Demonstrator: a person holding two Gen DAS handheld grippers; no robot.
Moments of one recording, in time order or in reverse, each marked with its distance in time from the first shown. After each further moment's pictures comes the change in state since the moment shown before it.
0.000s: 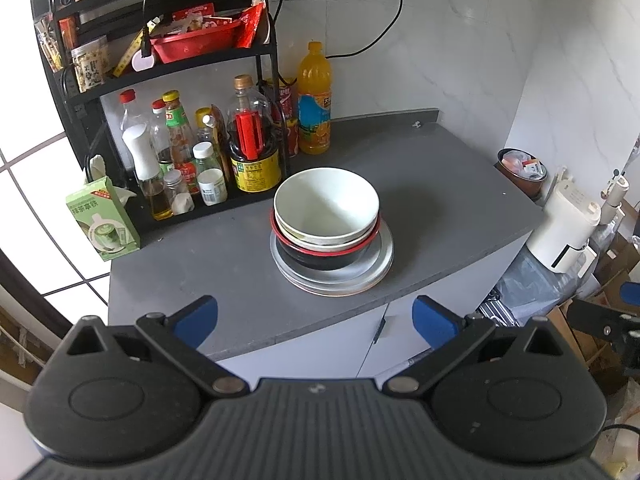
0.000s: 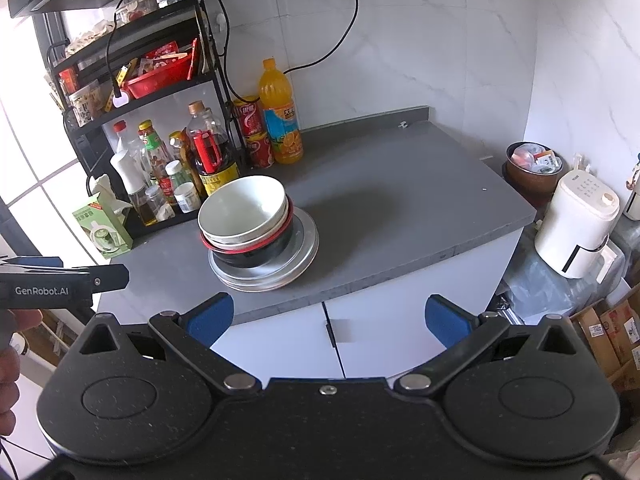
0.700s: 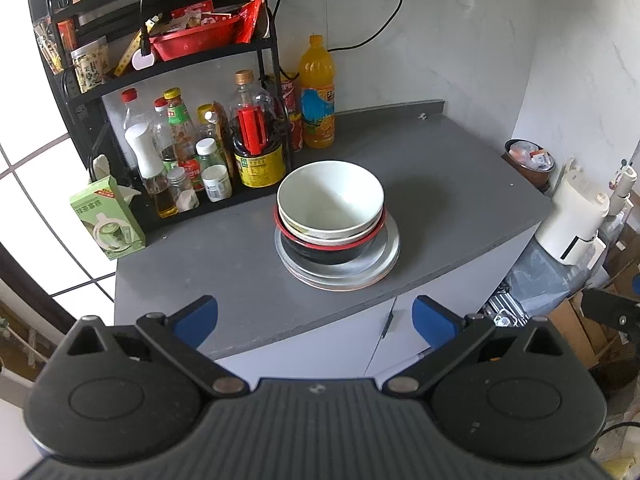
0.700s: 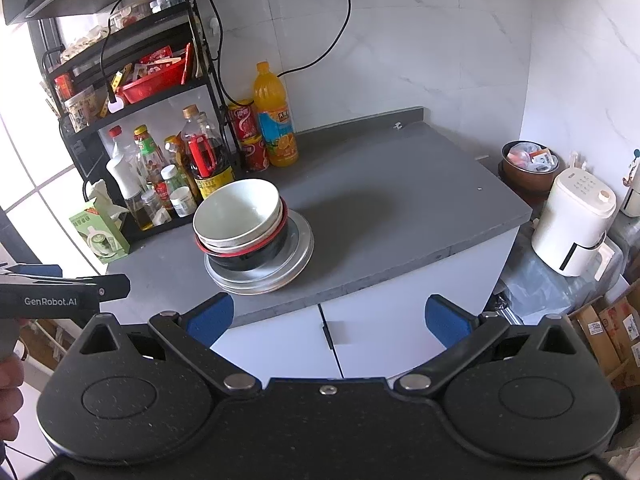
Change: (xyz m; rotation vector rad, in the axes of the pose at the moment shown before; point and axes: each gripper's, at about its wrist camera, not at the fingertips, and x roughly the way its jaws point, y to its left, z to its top) left arm 0.006 -0.008 -0.001 0.016 0.017 0.037; right arm 0.001 -0.005 -0.001 0.017 -0.007 -0.010
